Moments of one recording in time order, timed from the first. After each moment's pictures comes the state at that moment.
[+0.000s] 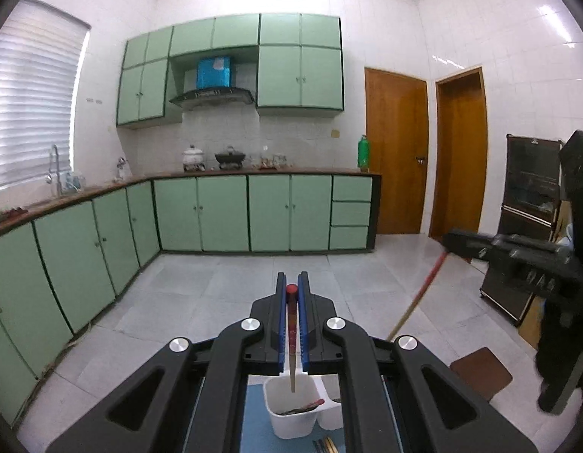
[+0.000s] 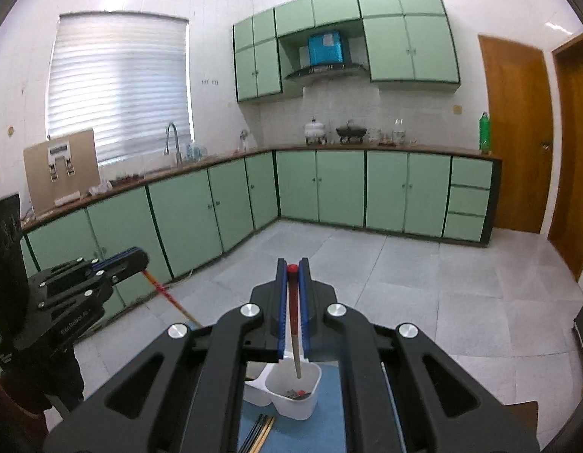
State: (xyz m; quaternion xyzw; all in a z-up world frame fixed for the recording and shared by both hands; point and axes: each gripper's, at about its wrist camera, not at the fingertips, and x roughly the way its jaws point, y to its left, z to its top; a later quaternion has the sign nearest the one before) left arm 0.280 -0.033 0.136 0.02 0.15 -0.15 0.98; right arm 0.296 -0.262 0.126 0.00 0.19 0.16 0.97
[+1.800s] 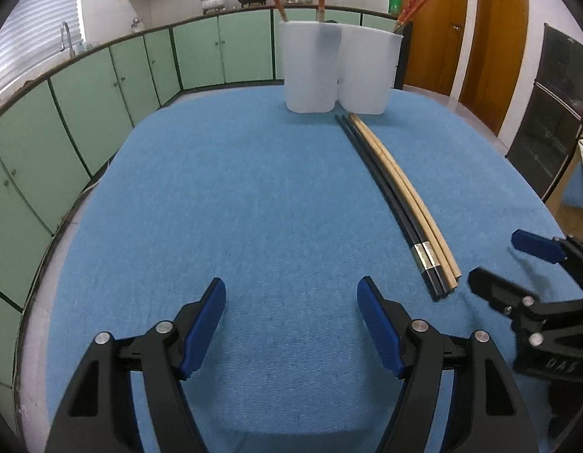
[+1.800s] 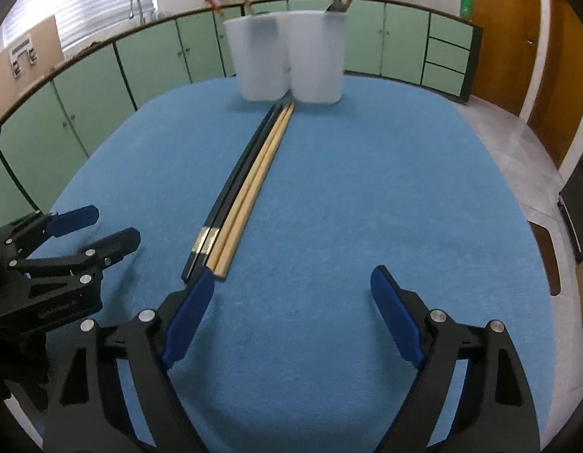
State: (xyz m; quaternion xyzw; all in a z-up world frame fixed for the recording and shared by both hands) left arm 0.136 0.002 -0.141 0.04 0.42 -0.08 0.90; right arm 0.123 -0.198 -0.165 -0.02 0.43 0.09 0.90
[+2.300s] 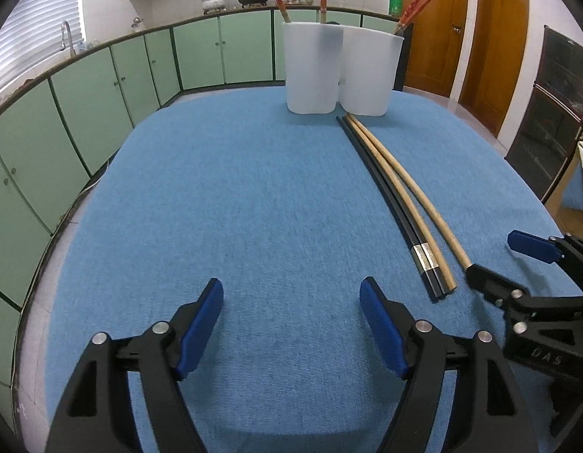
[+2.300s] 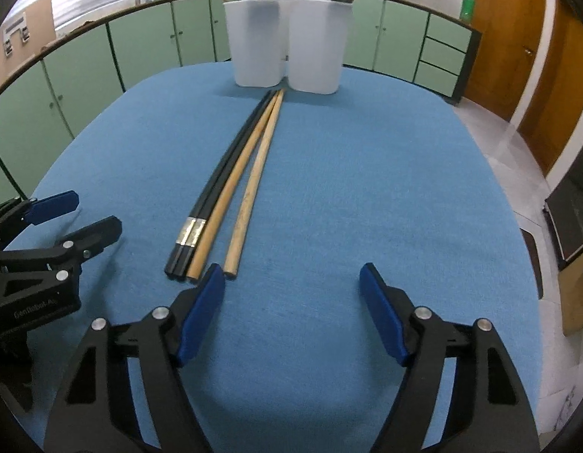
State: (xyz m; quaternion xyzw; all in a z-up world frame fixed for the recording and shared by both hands) left arm 0.138 0.002 -0.137 0.04 0.42 -0.09 0.90; right arm 0.123 -0.201 -0.164 -0.04 0.44 0.07 0.90
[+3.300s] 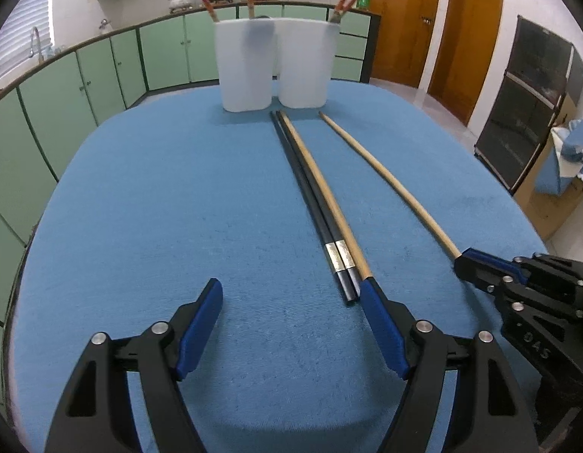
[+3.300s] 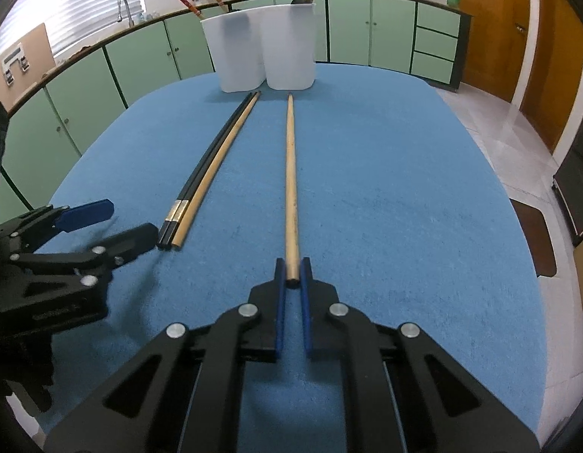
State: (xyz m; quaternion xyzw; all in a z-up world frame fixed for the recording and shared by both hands) left arm 0.132 -0.050 -0.140 0.05 0.43 -0.14 0.89; right arm 0.102 -0.235 -0.166 0.01 0.43 0.08 0.90
